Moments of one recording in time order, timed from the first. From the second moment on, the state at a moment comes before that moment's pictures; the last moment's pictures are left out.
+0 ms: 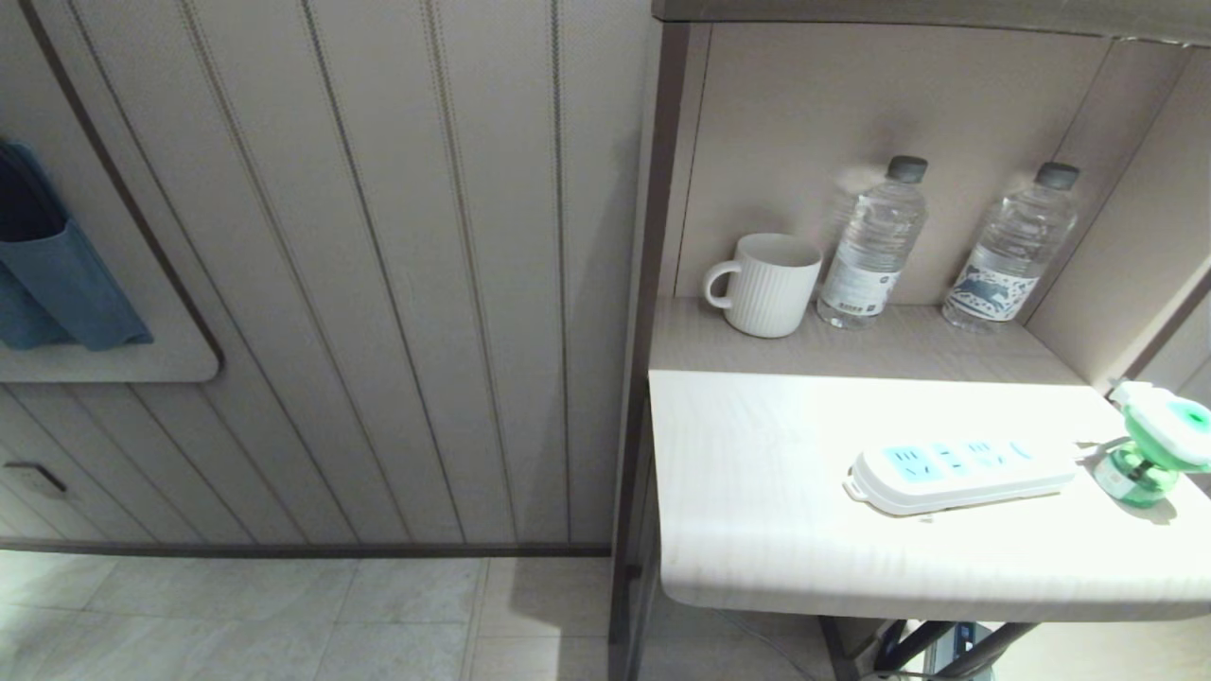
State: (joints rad) left arm -0.01 0.00 0.00 0.01 -0.01 0.00; right arm 0.00 0.00 0.00 0.02 -0.01 0.01
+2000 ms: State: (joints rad) left arm -0.01 0.00 0.00 0.01 -0.01 0.00; right arm 0.01 0.29 -0.37 -0.02 -0.30 -0.12
